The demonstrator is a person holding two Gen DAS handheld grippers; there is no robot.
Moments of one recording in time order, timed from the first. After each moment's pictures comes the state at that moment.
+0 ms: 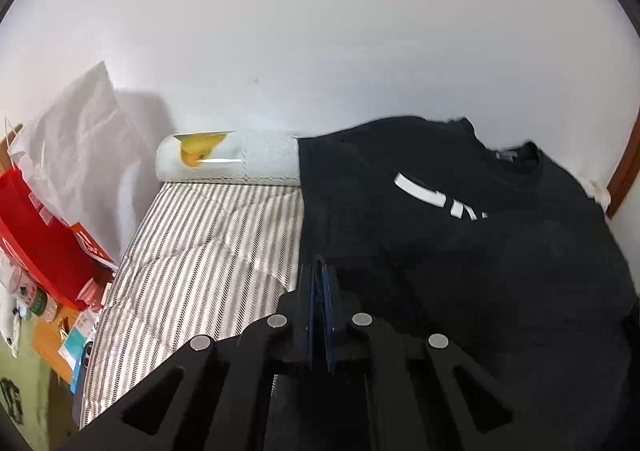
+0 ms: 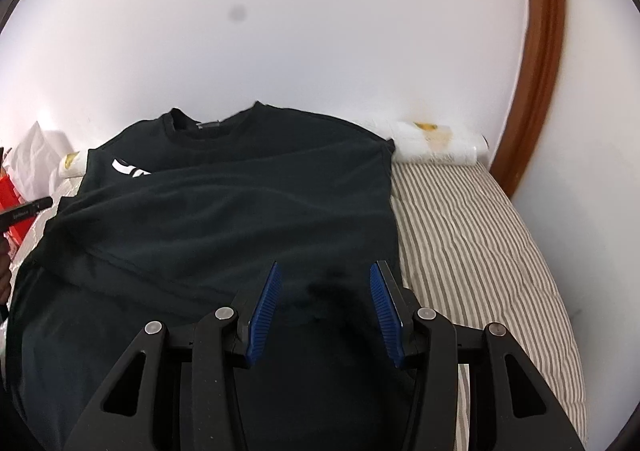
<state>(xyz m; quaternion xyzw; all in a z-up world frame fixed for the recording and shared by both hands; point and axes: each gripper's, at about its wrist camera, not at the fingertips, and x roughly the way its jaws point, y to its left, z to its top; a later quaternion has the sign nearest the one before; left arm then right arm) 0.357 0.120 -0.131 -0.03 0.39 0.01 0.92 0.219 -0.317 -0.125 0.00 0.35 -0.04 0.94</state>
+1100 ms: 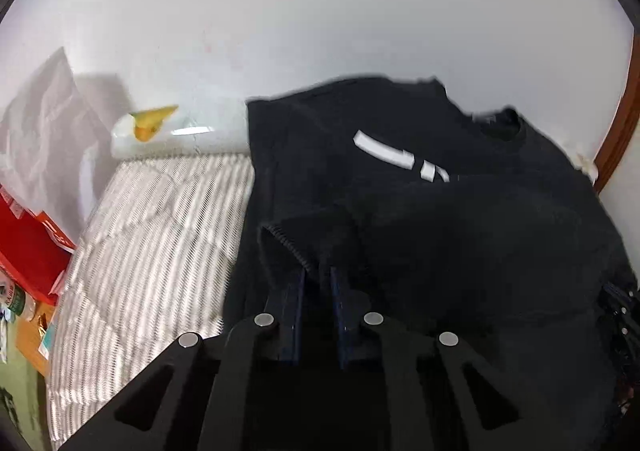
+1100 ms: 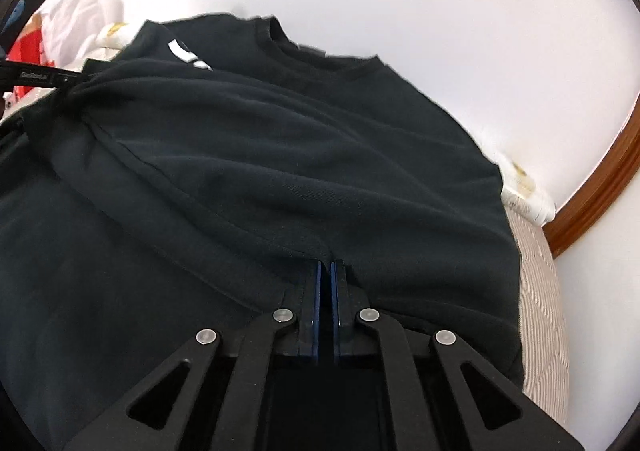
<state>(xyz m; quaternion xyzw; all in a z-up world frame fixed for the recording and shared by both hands) 0.363 0.094 -0.154 -0.02 0.41 -0.03 0.91 0.246 -0.230 -0.188 -0.18 0.38 0.03 0.91</state>
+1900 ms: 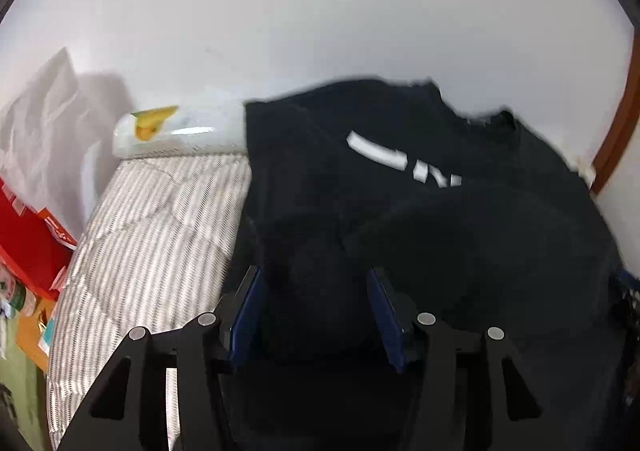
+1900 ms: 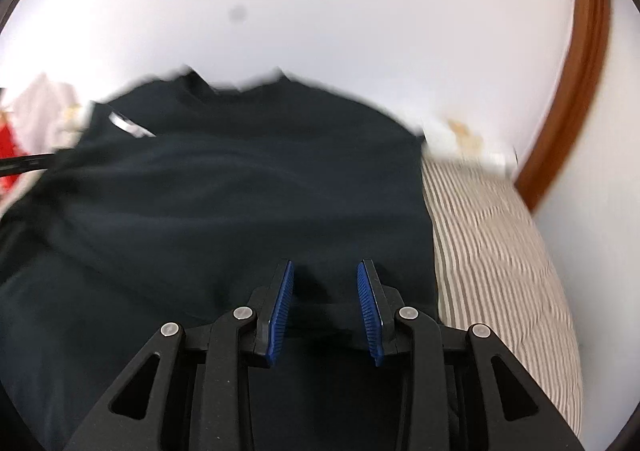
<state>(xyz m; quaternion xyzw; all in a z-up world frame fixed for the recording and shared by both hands) 0.360 0.080 -0.157 -0.01 0.43 -0.03 0.90 0.249 -0.312 -0.171 -0.06 0.38 -0.02 0.92</state>
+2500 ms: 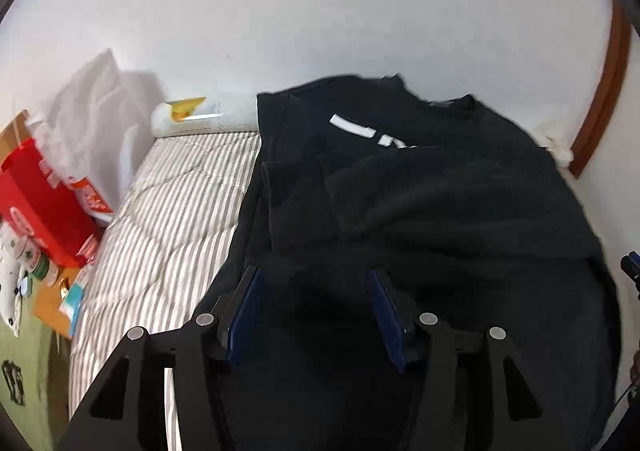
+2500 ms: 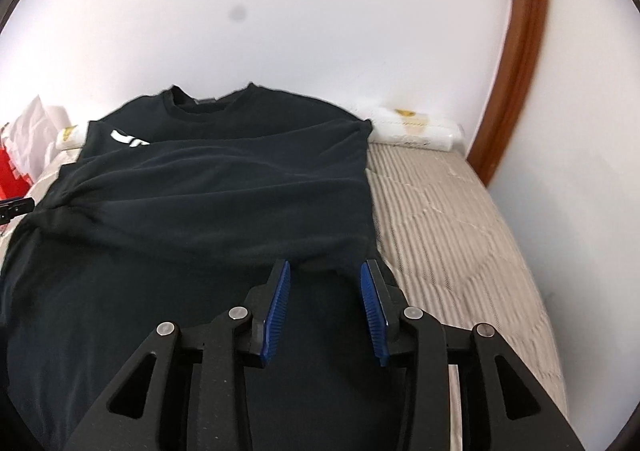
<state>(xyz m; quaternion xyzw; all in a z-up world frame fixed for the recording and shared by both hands) 0.249 0.077 -0.107 -0.02 0.42 -0.02 0.91 0.163 -0.329 -0.126 -0.03 0.36 -0.06 0.93</state>
